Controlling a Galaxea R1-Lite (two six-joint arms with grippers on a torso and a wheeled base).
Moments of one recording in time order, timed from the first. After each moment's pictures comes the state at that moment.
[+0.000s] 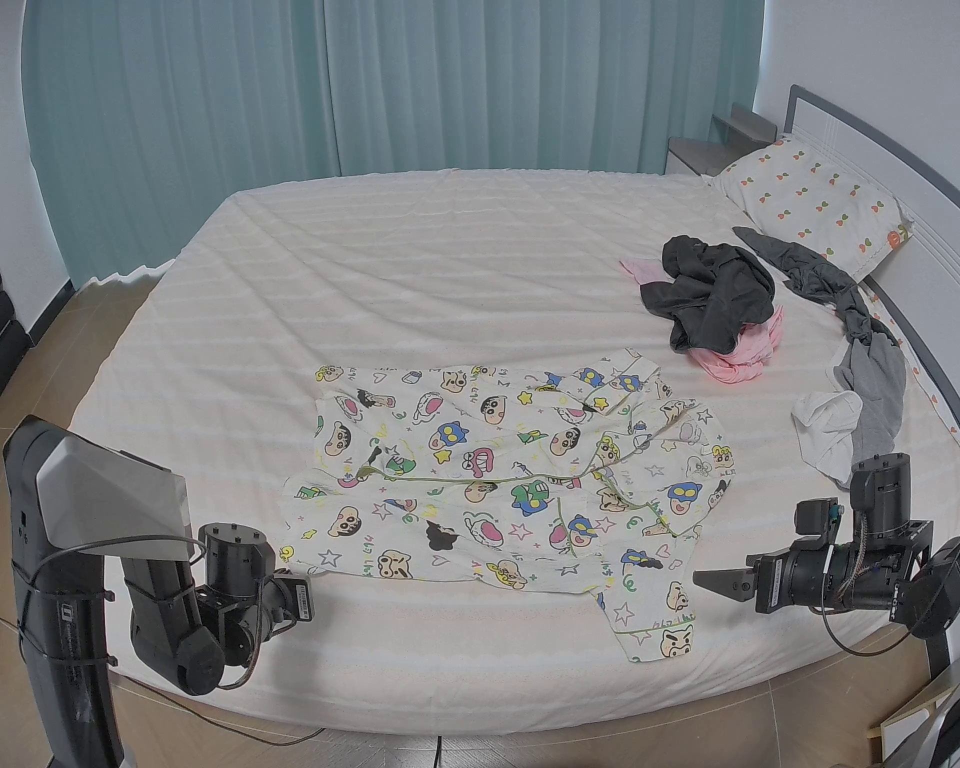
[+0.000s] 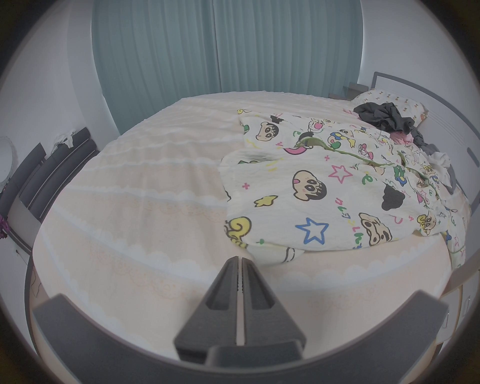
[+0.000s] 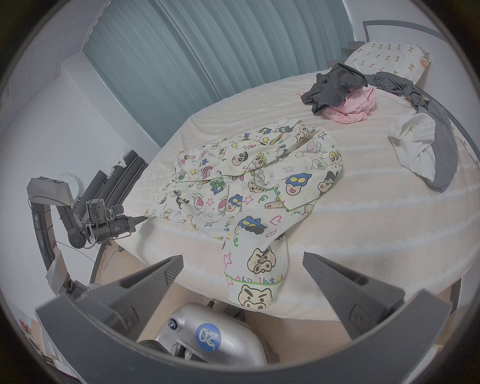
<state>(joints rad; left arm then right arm) -0.26 2.30 -0.35 -1.34 0.30 -0.17 0.24 1.69 -0.31 -0.74 0.27 0.19</state>
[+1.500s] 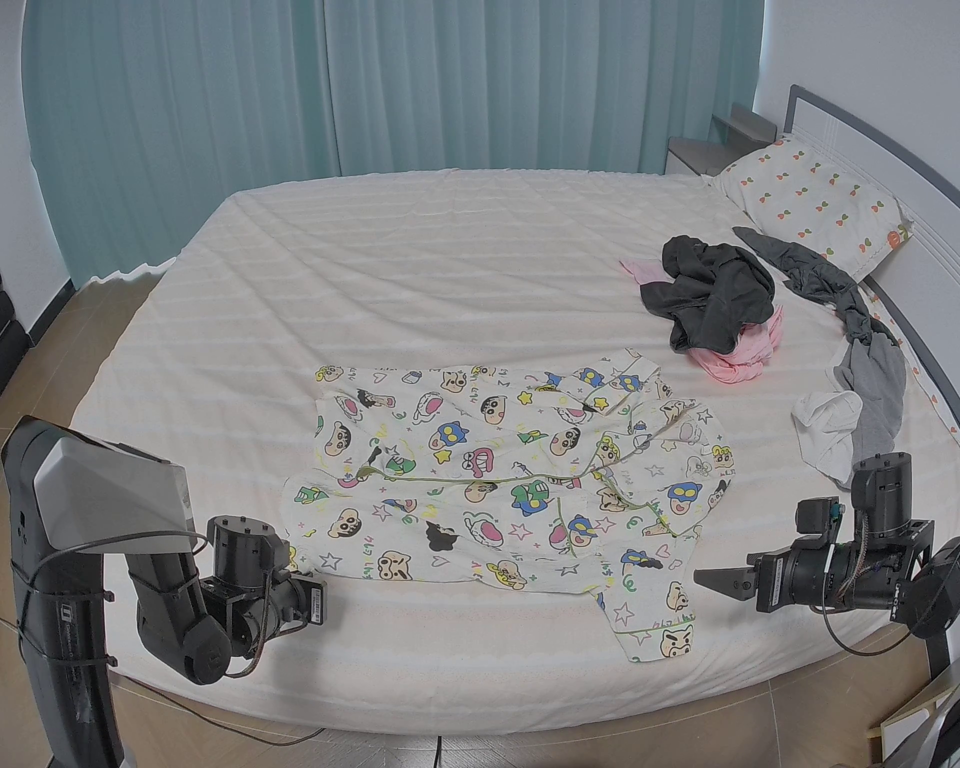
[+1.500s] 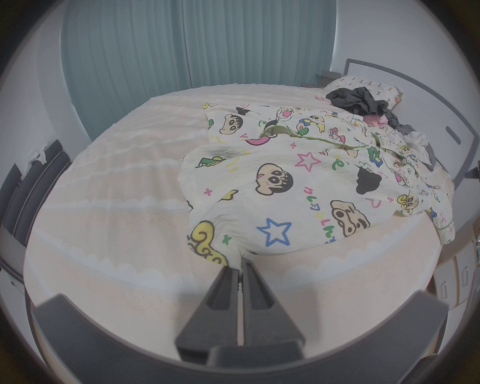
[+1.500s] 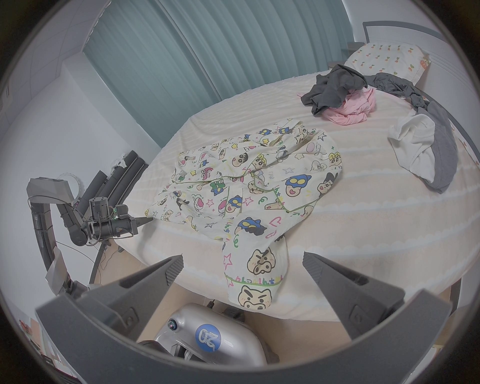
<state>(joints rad) -0.26 2.30 -0.41 -1.24 0.17 -0.06 0.24 1.68 -0.31 -0.74 0.27 0.19</state>
